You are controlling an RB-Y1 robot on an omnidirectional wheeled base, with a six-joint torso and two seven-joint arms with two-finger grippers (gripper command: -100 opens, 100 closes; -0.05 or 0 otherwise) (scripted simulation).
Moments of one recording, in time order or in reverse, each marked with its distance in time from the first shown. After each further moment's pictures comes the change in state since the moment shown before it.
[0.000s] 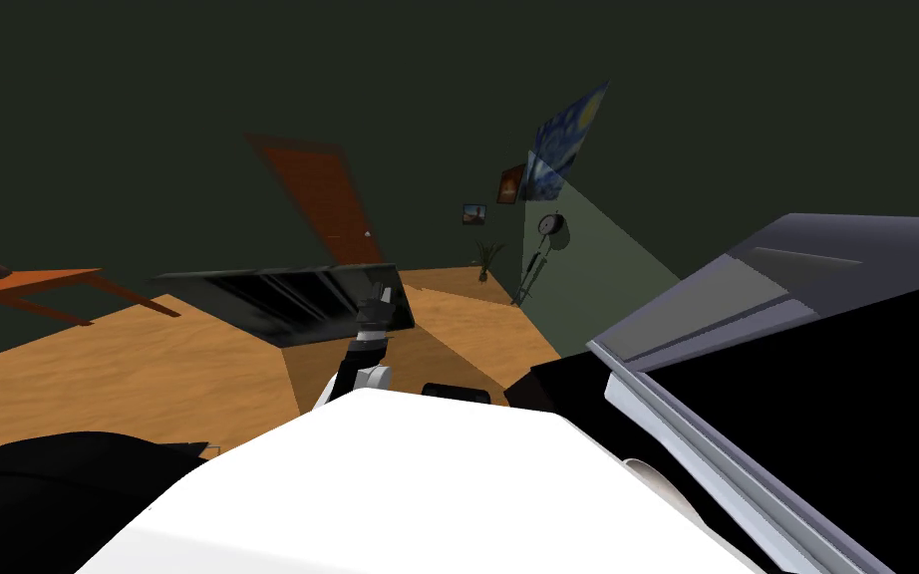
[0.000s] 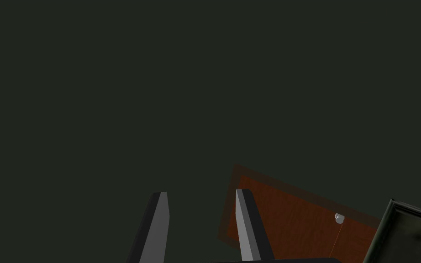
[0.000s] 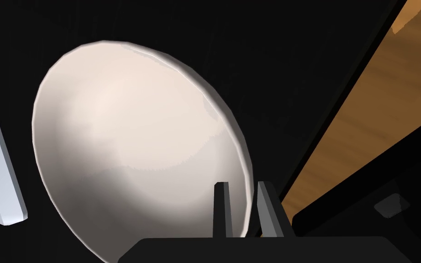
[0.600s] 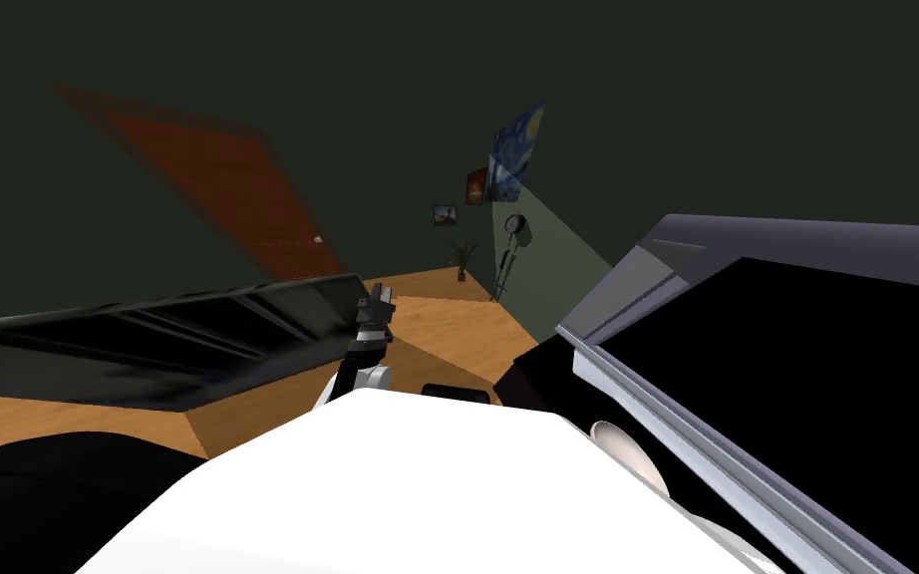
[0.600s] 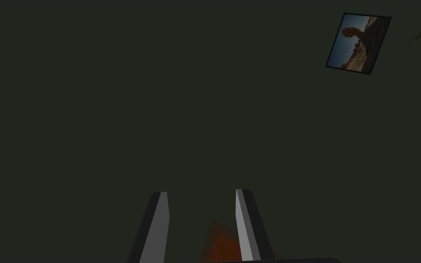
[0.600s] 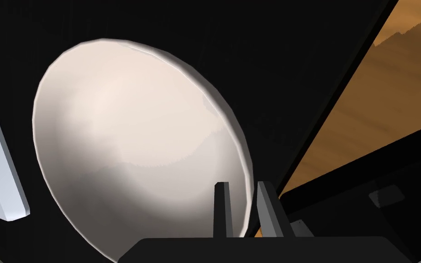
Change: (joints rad) left arm 0.000 0.000 0.000 0.000 0.000 0.000 0.000; right arm -0.109 -0.028 0.078 -0.037 0.126 -0.022 -0.020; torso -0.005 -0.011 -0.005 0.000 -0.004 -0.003
